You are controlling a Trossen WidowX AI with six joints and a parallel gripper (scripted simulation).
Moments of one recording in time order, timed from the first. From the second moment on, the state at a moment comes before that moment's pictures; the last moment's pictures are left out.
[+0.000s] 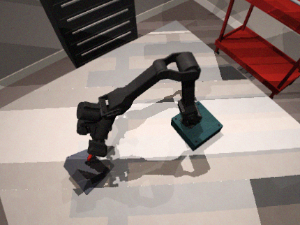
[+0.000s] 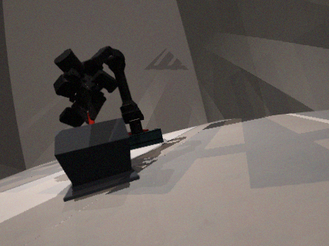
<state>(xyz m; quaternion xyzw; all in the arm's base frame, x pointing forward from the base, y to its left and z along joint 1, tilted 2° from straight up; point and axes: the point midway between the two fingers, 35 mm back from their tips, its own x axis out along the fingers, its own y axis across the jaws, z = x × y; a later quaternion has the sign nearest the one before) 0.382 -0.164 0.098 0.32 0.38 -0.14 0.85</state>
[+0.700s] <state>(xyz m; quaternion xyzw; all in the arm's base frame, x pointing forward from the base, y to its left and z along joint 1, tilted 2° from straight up) 0.387 -0.164 0.089 0.32 0.38 -0.14 0.85</state>
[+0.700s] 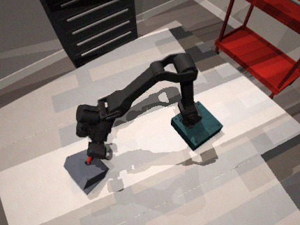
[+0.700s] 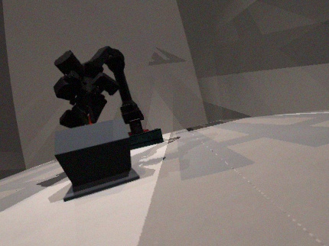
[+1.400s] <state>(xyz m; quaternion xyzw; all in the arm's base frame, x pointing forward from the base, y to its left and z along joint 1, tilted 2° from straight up) 0.393 -0.164 0.083 0.32 0.38 -0.14 0.85</state>
